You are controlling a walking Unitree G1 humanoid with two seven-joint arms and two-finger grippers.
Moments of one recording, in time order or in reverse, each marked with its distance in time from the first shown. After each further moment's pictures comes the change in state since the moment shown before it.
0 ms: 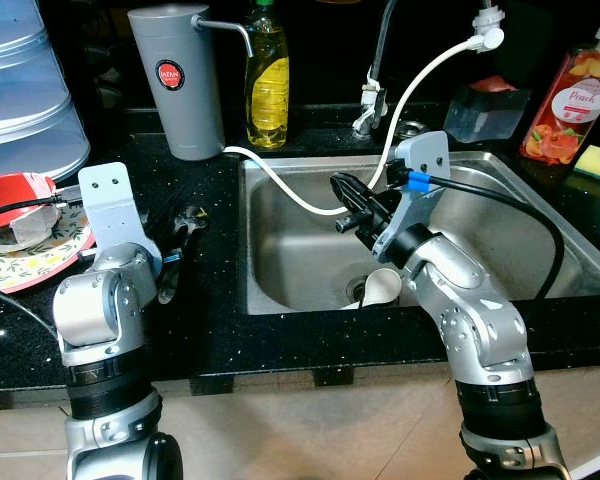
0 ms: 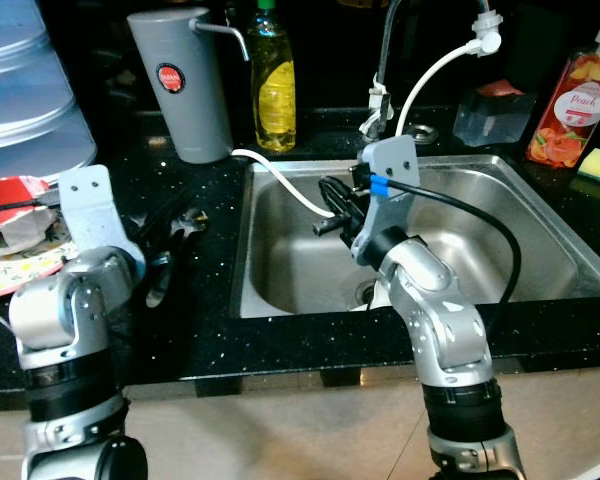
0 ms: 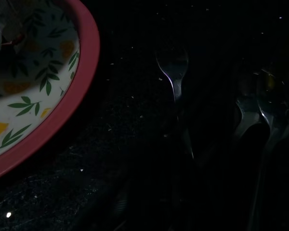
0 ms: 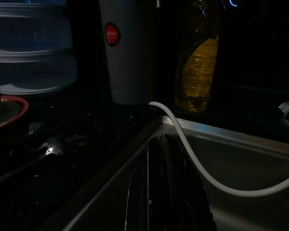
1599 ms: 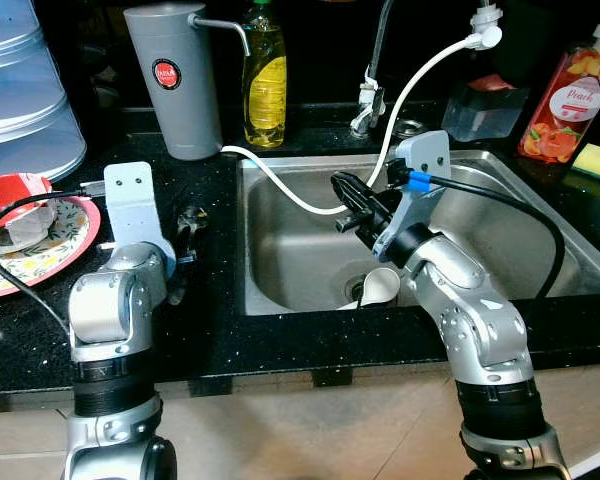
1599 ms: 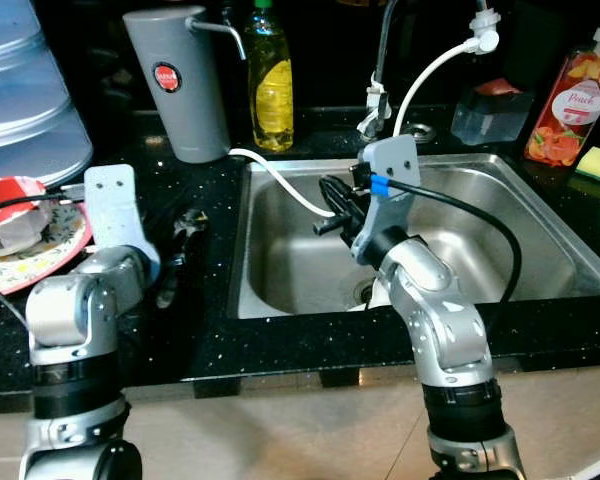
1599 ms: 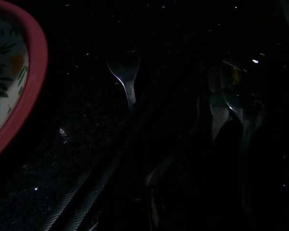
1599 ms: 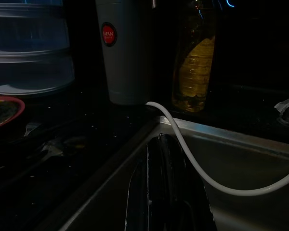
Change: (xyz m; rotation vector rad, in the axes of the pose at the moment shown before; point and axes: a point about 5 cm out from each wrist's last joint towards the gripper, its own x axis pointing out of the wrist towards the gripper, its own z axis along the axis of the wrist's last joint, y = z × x) left arm 0.002 -0.013 -0.002 0.093 -0.025 -0.080; right arm 0.000 0.000 0.001 -0.002 -0.005 -0.001
